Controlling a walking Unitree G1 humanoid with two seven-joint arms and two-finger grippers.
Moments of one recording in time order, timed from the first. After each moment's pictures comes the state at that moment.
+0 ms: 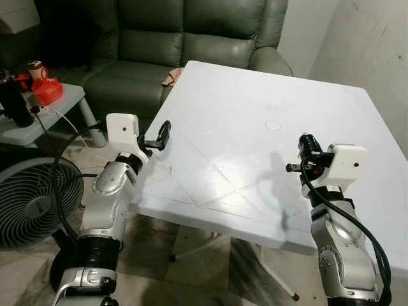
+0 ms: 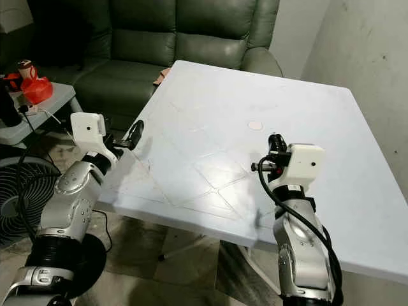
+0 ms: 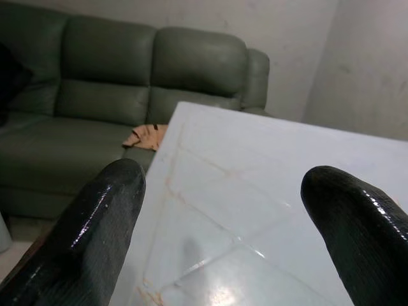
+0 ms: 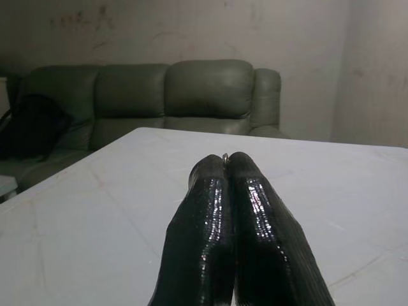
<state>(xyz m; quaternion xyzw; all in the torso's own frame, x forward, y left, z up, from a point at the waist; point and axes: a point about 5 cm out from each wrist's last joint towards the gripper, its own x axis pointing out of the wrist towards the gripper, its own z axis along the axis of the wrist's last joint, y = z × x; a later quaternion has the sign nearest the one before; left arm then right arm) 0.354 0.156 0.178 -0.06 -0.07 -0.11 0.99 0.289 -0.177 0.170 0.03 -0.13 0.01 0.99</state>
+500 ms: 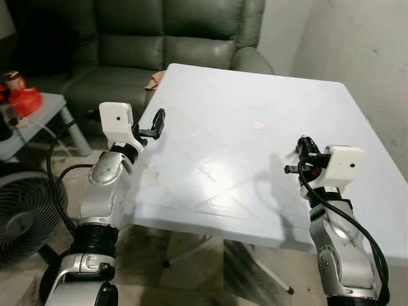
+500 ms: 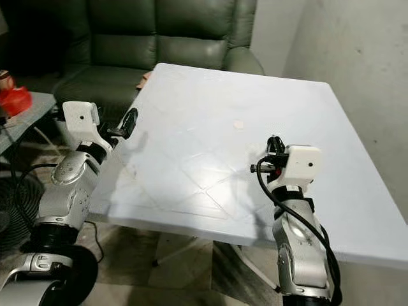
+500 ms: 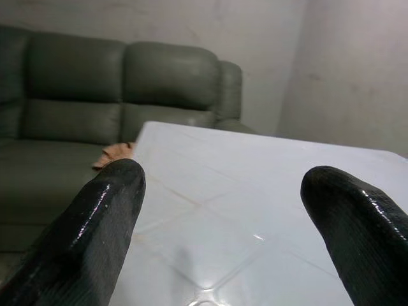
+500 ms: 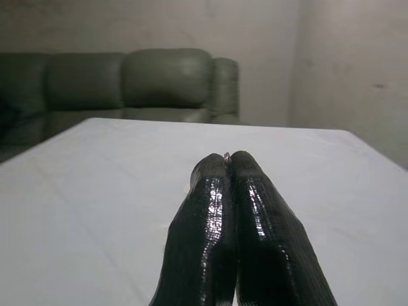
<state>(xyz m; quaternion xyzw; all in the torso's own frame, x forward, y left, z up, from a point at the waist) 0.365 0.161 0.187 -0.05 -0.09 -0.10 0.99 0.292 -0.180 0.163 0.02 -0.11 0.00 0.99</state>
